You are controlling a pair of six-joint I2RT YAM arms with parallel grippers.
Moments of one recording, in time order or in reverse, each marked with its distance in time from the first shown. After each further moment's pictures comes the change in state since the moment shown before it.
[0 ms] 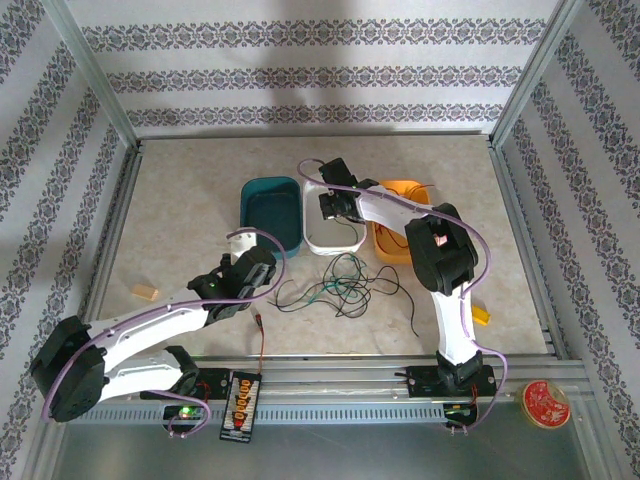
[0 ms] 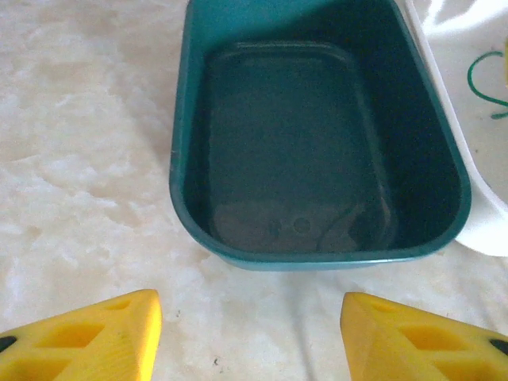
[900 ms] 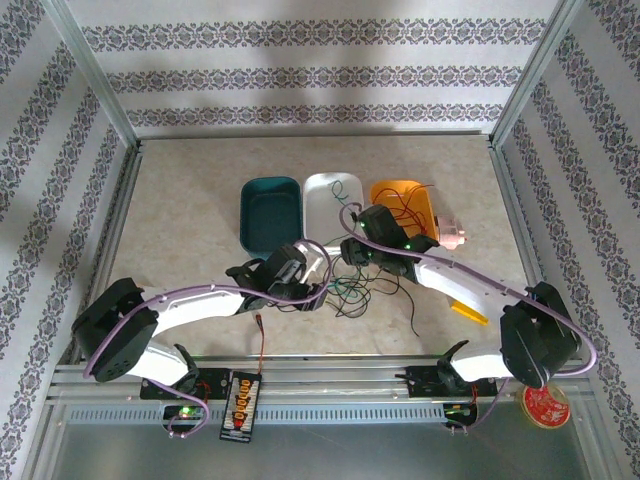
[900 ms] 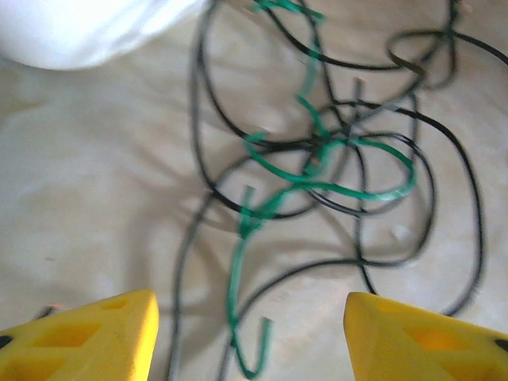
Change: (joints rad) left arm -0.091 0.287 0.105 0.127 0.738 0.302; right arm 0.082 -0.759 -0.733 0.027 -0.080 0.083
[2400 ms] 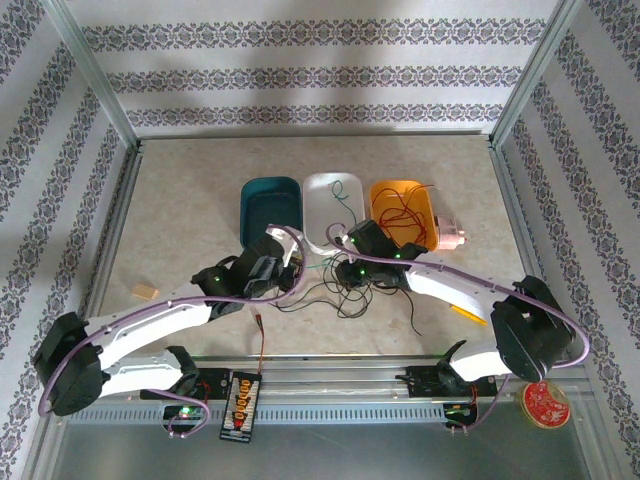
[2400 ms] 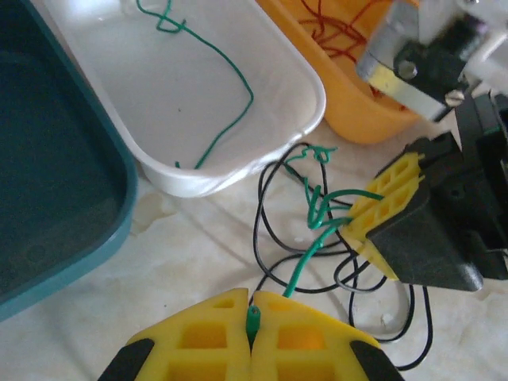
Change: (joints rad) left arm 0.048 -0.290 0.007 -0.050 -0.229 -0.051; right arm 0.068 0.049 -0.029 0.003 -0.224 -0.061
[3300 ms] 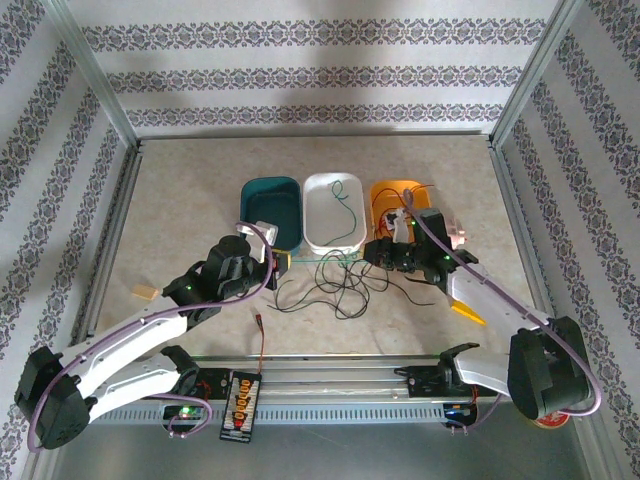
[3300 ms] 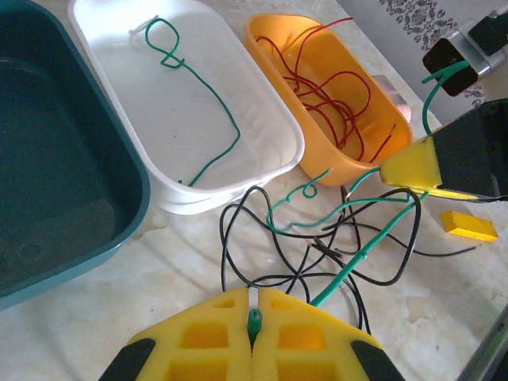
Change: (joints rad) left arm 0.134 -0.187 -0.113 0.068 0.164 -0.067; right arm -0.401 -0.226 -0.181 0.197 -0.472 0.318
